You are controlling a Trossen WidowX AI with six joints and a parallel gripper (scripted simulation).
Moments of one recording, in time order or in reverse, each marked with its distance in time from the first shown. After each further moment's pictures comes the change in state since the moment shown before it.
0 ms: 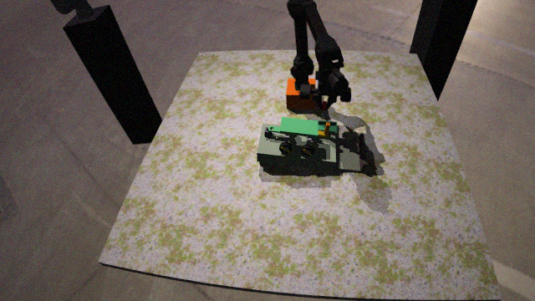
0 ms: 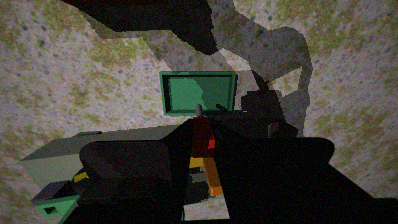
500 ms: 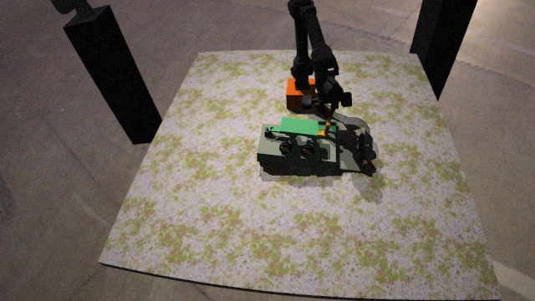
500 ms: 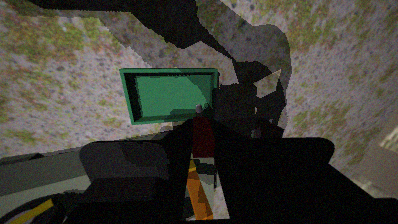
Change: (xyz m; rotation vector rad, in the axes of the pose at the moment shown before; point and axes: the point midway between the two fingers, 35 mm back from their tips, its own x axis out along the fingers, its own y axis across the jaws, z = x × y) arm 0.033 -0.016 -0.005 -0.009 0.014 -0.177
